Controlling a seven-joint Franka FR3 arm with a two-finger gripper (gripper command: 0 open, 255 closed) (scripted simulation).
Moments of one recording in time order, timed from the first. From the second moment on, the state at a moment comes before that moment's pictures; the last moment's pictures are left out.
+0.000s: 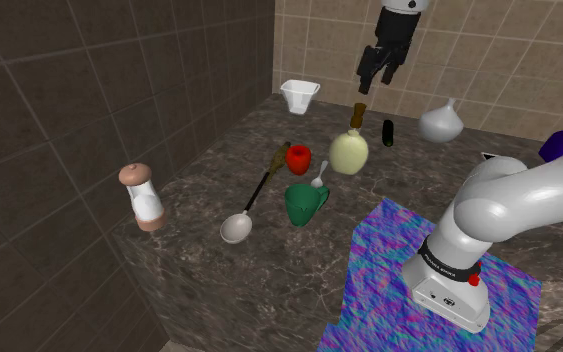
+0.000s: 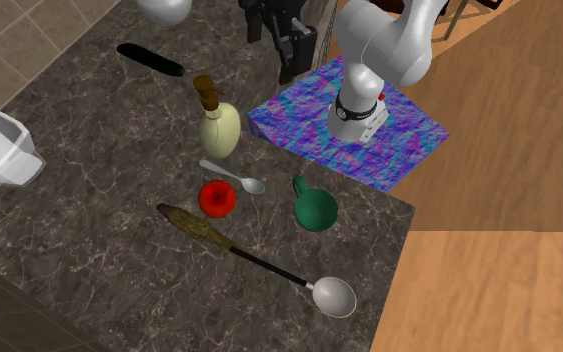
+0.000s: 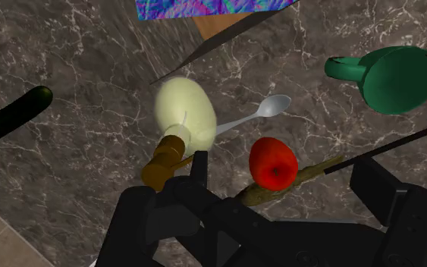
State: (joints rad) arm 0.01 -0.81 0.06 -2.29 -0.06 1.58 0.14
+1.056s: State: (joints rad) arm 0.03 -0.39 0.06 -2.34 -0.10 1.92 0.06
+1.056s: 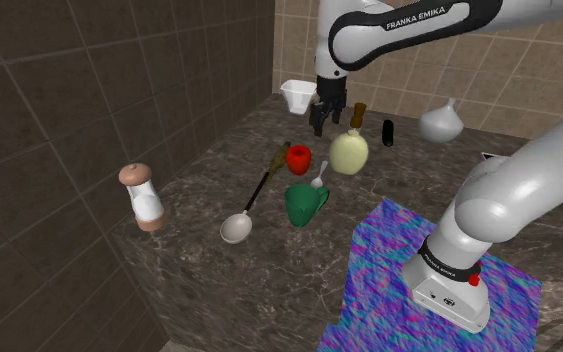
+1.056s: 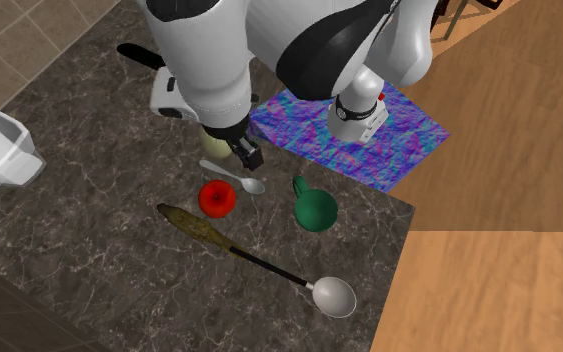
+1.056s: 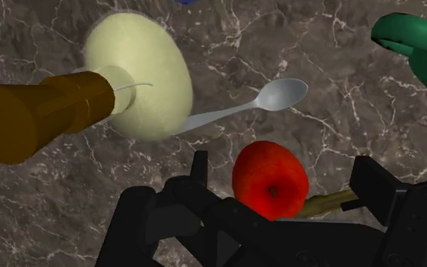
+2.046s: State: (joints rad) arm 0.03 -0.03 0.07 -2.31 -0.16 2.16 0.04
